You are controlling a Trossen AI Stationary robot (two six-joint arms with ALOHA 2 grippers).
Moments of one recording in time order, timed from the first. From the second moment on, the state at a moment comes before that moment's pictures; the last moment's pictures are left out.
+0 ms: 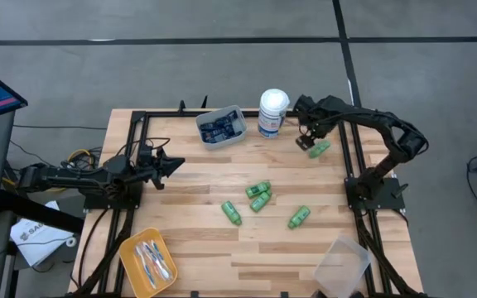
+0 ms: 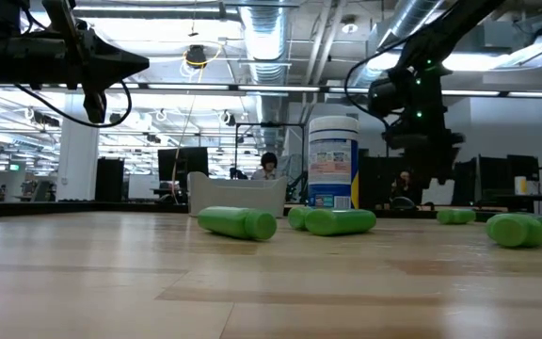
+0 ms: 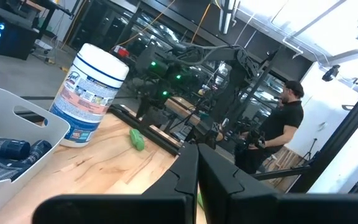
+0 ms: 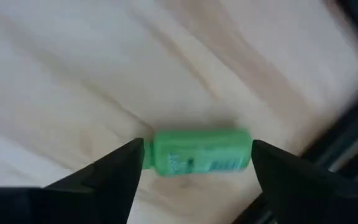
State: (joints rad) left arm 0.06 0.34 0.01 0.50 -0.24 -0.54; right arm -0.76 1.59 1.07 -1.03 0.18 0.16
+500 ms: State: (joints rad) left arm 0.06 0.34 0.01 0.51 -0.24 -0.54; right arm -0.65 1.59 1.07 -1.10 0.02 0.82
